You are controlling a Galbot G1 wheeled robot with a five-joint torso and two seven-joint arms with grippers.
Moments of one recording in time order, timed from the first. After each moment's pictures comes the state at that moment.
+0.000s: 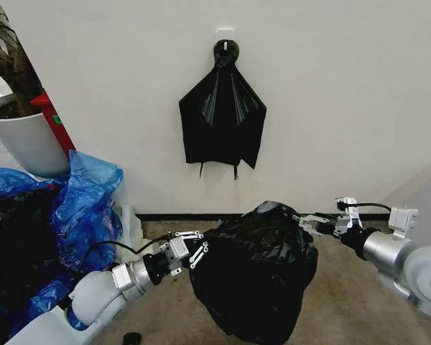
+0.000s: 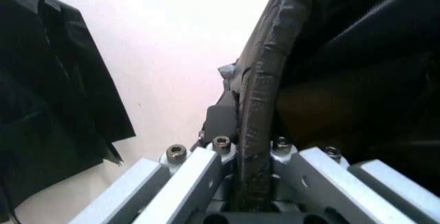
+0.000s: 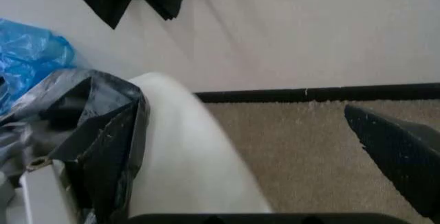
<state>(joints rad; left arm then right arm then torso) 1.27 -0.76 -0.18 -2.10 -0.38 -0.33 0.41 -1.47 0.70 0.76 2.29 1.42 -0.63 0.25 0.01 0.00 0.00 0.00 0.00</state>
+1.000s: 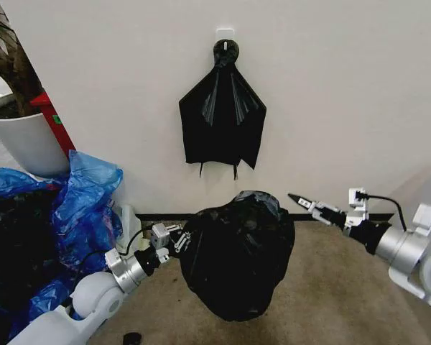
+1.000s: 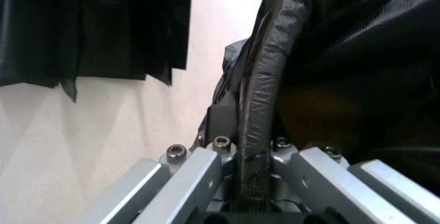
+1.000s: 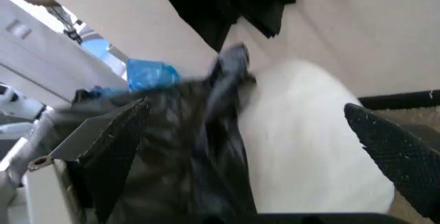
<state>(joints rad) 1.25 -0.79 -0.19 -1.93 -0.74 -0.25 0.41 -1.54 0.74 0.84 2.29 1.62 -0.56 0.03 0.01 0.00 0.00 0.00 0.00</state>
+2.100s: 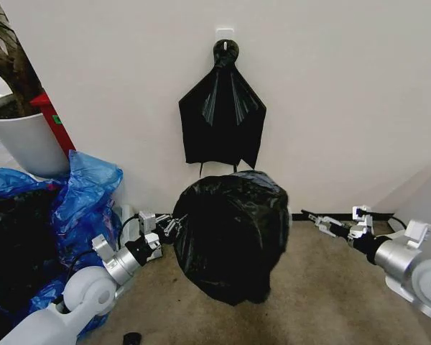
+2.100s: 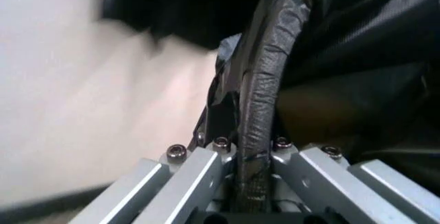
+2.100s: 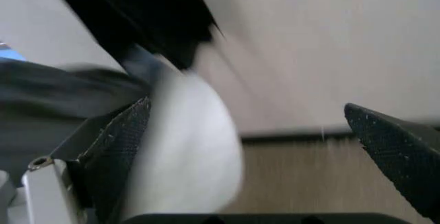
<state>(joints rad) 1.27 -0.77 -0.25 -1.99 -1.01 -0.11 0.35 -1.55 0.79 0.83 2.15 1.38 -0.53 0.02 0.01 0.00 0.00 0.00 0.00</state>
